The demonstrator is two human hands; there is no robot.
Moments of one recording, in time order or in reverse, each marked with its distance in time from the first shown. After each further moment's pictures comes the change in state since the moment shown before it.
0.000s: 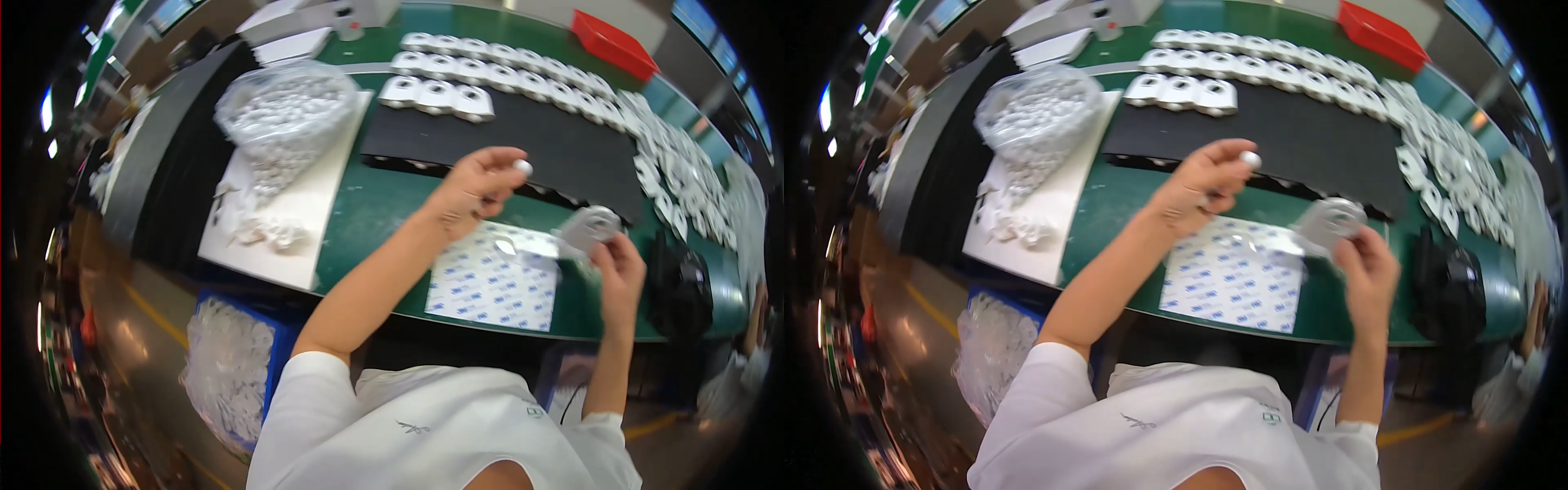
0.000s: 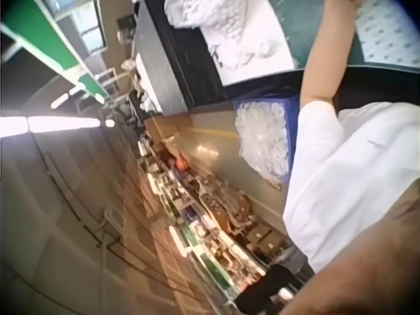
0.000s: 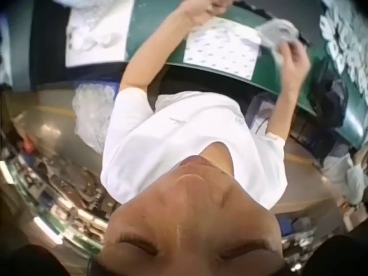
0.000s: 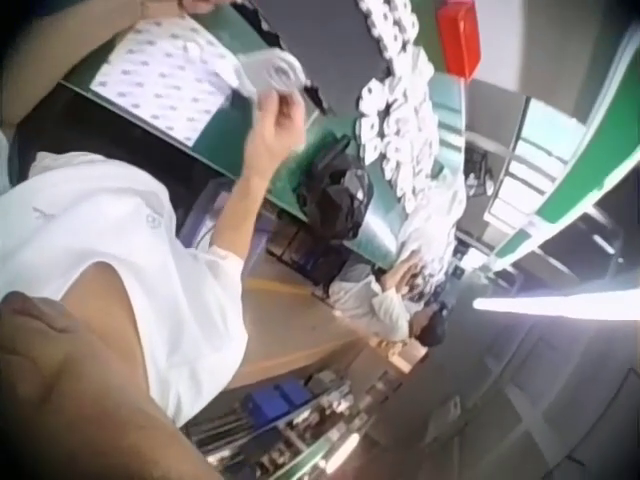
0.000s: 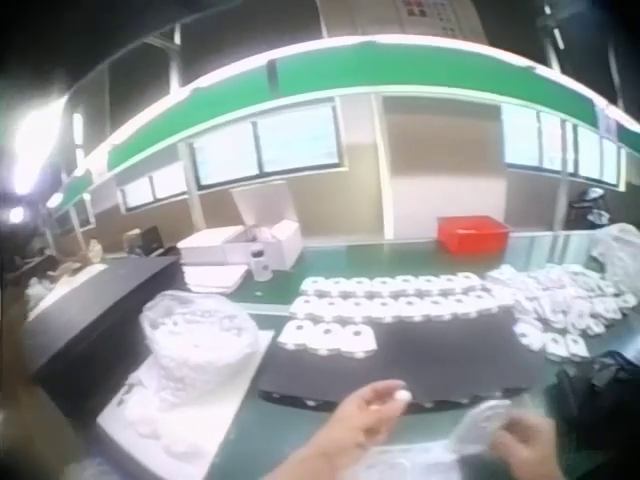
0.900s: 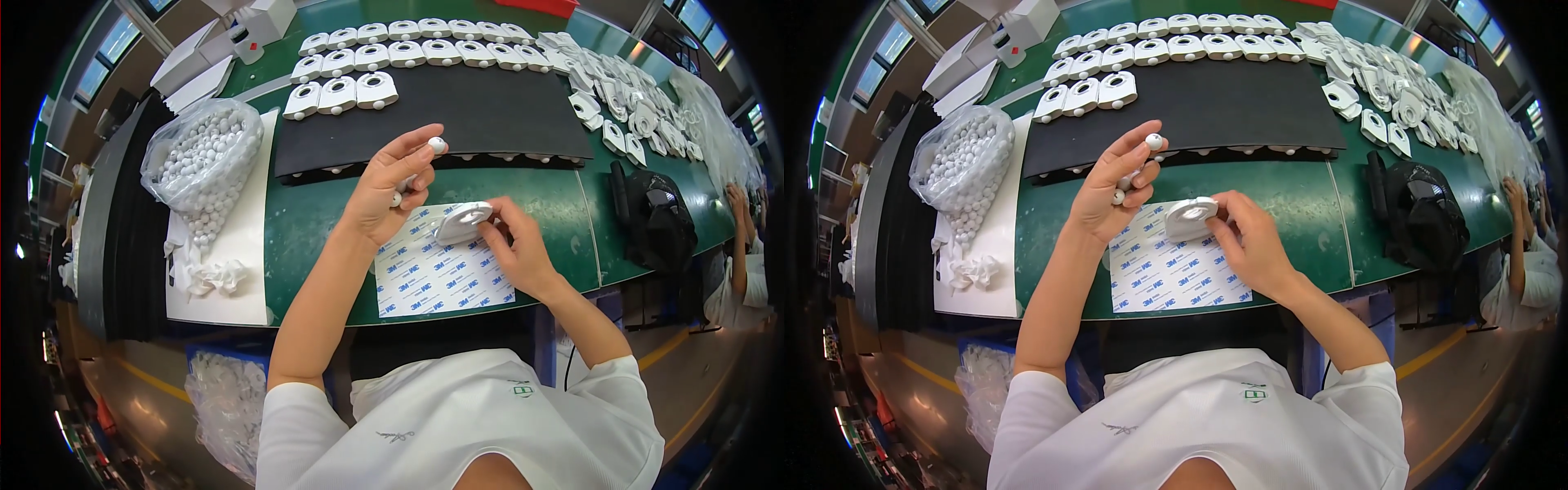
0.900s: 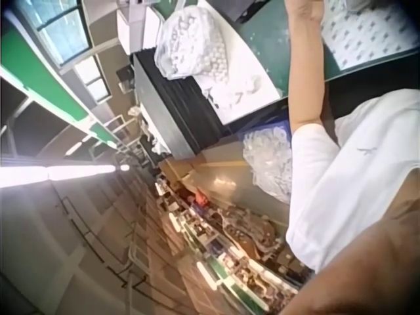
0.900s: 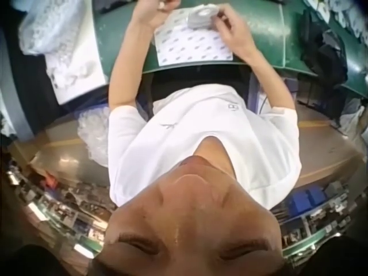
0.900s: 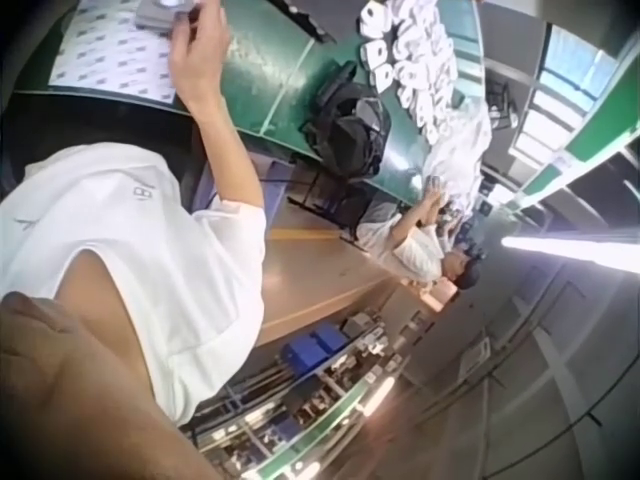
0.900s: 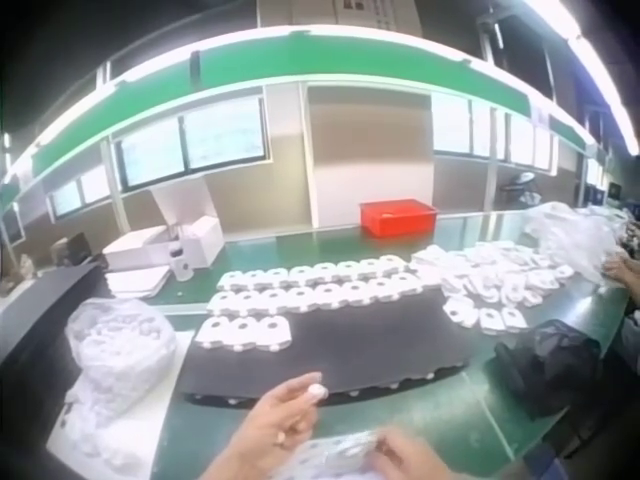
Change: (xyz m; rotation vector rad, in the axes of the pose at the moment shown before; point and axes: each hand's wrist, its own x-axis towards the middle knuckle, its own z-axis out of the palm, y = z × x) left_hand 0.002 -0.004 0.001 -0.083 -0.099 -0.025; right_hand -0.007 0.011 0.054 -0.128 -0.179 -0.075
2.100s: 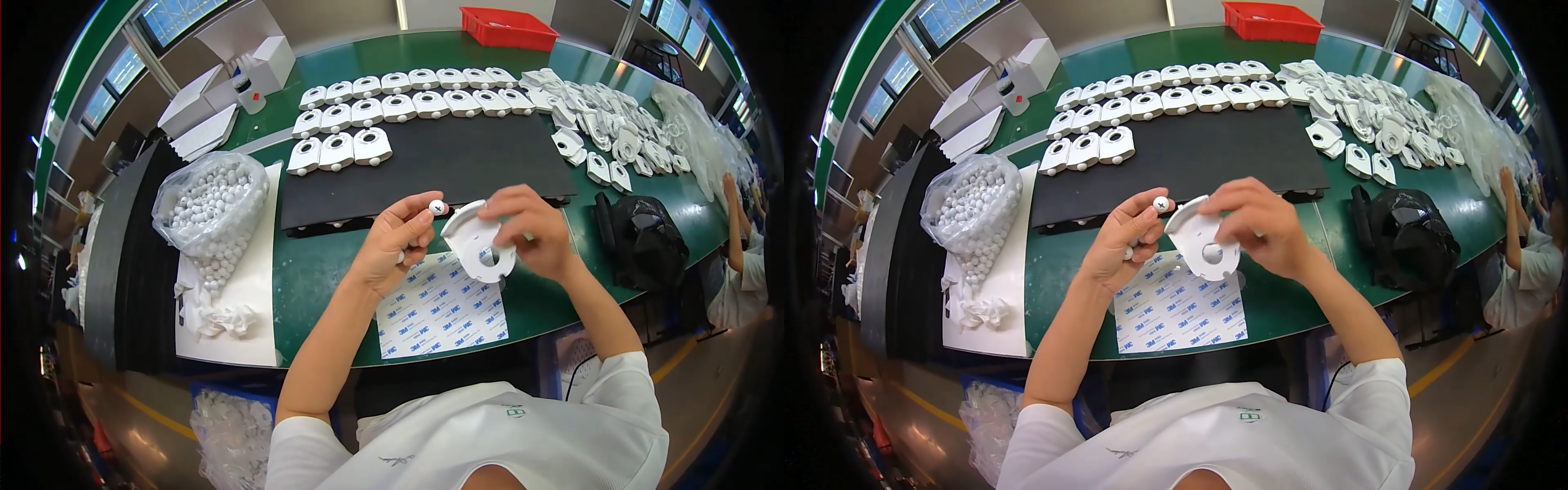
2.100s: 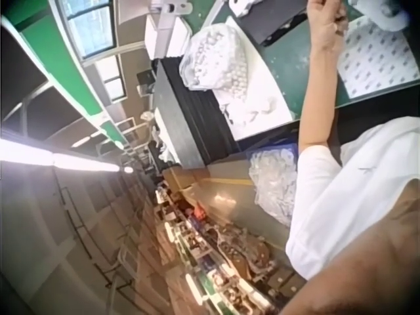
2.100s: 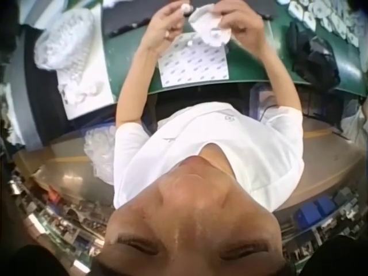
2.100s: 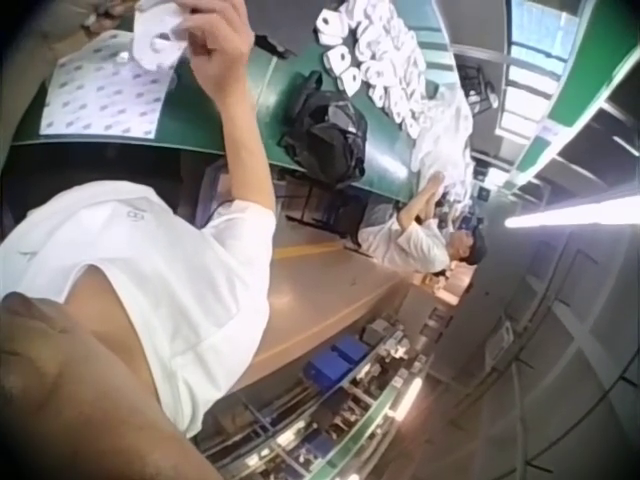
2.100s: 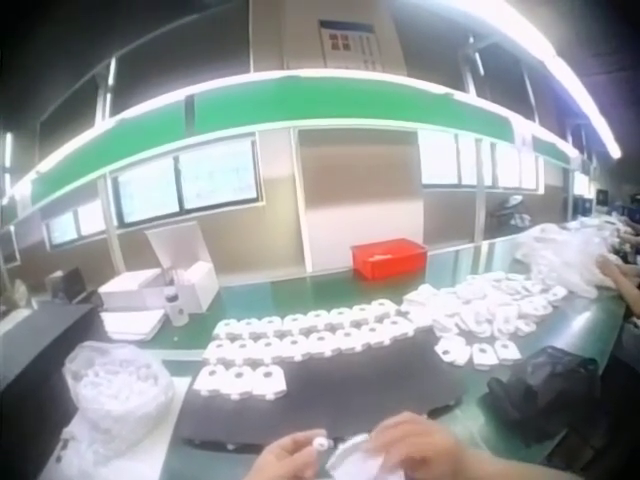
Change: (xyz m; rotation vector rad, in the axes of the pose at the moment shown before) left_hand -0.003 -0.004 0.009 0.081 0.023 -0.052; right_hand 0.053 -0.021 -0.057 -0.378 -0.059 -0.891
